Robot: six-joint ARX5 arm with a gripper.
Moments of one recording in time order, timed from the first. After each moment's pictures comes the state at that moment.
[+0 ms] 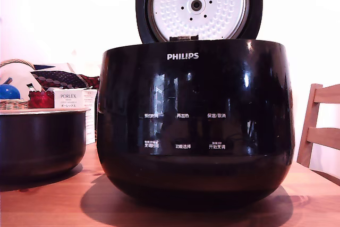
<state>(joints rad) -0.33 1.26 1.05 -1.05 0.13 0.76</state>
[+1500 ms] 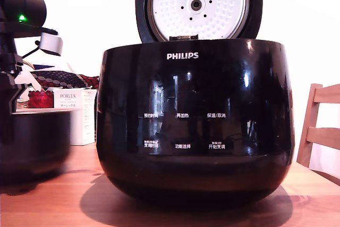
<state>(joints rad) -0.27 1.54 1.06 -0.88 0.05 0.86</state>
